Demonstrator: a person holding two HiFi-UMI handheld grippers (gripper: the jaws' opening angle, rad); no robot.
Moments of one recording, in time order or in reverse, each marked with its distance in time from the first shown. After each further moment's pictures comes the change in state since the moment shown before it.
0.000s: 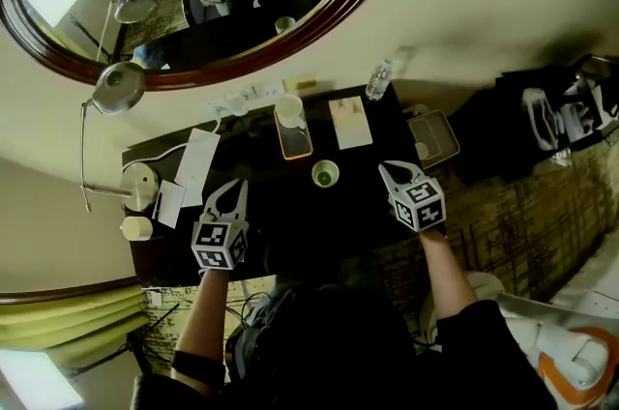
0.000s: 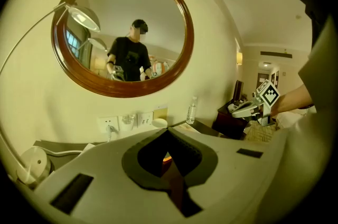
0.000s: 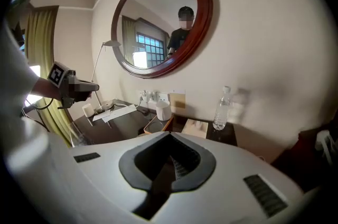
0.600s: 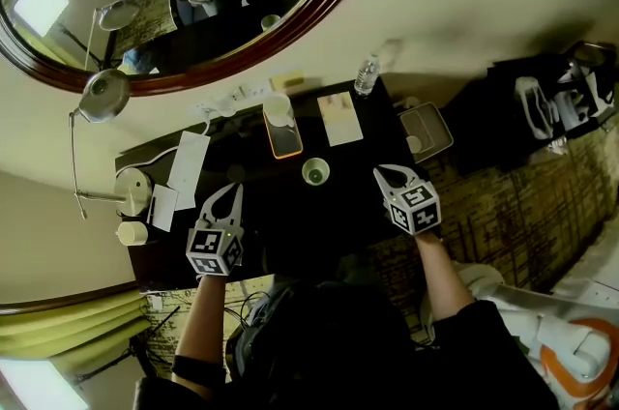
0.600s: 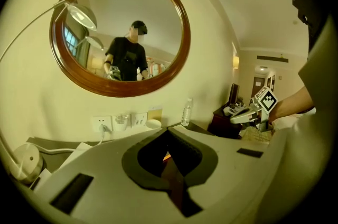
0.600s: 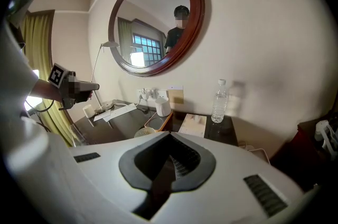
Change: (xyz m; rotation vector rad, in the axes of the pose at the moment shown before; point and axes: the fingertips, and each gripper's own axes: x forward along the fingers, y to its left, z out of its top) left arm -0.001 -0.015 -0.002 -0.007 -0.026 -0.039; right arm -0.009 -0.004 -0.031 0.041 0.011 -0.005
